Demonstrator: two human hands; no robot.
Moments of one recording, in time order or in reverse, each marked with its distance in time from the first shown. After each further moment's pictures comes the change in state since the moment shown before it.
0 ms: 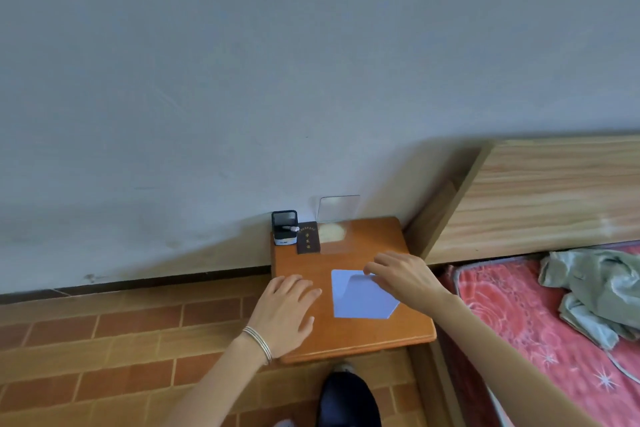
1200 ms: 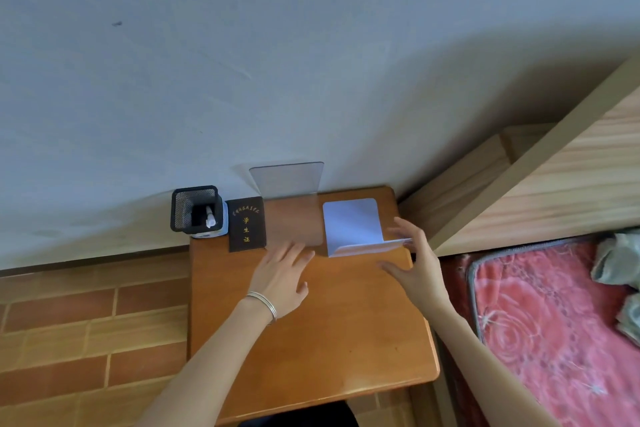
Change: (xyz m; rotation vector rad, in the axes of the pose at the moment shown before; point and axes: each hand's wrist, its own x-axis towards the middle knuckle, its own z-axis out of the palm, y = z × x) left_hand 0.236 -0.041 0.247 -0.025 -0.249 -0.169; right_hand 0.001 0.190 0.231 0.869 0.254 0.716
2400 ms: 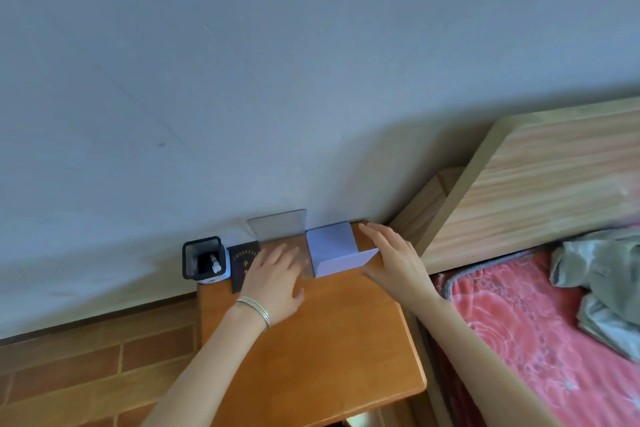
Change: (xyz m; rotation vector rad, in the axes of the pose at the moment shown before) left_hand -0.013 0.019 -0.131 0.115 -0.049 0.026; right_hand 0.018 -0.089 -0.044 -0.516 -0.087 -0.141
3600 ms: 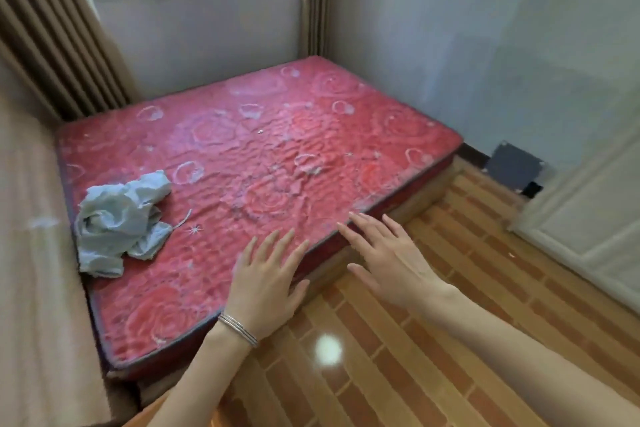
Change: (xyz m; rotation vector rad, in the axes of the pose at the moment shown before) left_hand -0.290 0.344 -0.143 0.201 0.152 1.969; right_hand -0.538 -0.295 -0.122 -0.438 0.572 1.567
